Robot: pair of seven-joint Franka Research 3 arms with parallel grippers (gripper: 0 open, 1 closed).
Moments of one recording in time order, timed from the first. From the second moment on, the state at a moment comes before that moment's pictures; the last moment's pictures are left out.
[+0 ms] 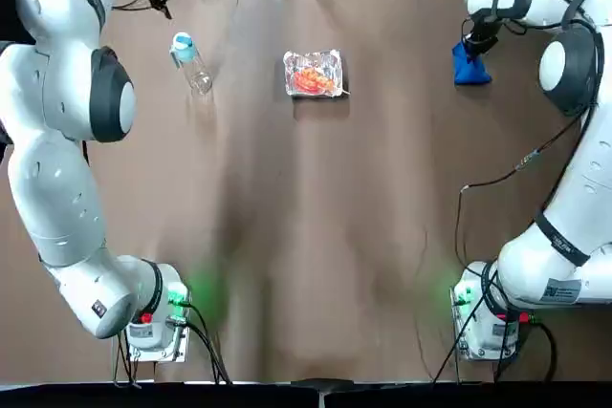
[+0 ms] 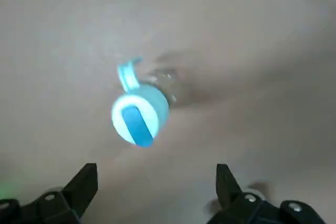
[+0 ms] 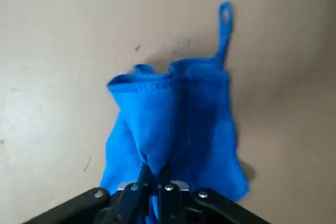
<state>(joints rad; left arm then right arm) -0.72 0.46 0.71 -1.49 -0.35 1.74 -0.88 -0.02 0.61 -0.08 -1.70 0.01 2.20 -0.13</state>
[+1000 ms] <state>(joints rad) -0.77 0.60 0.40 -1.51 -0.36 1.94 -0.41 0.17 0.47 -0.07 -1.68 0.02 1.98 0.17</state>
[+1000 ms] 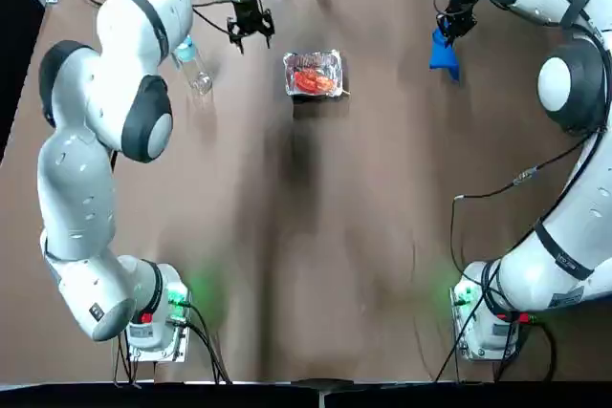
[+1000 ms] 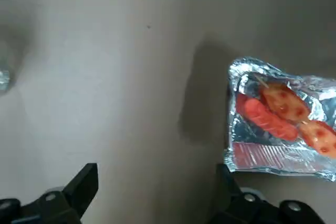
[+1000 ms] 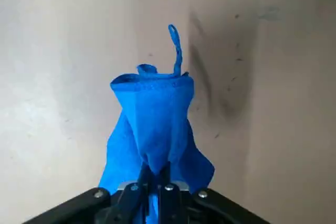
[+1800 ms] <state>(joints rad) -0.82 0.79 0.30 -1.51 -0.37 2.27 -0.52 0.19 0.47 -0.08 -1.67 0.03 1.96 0.17</state>
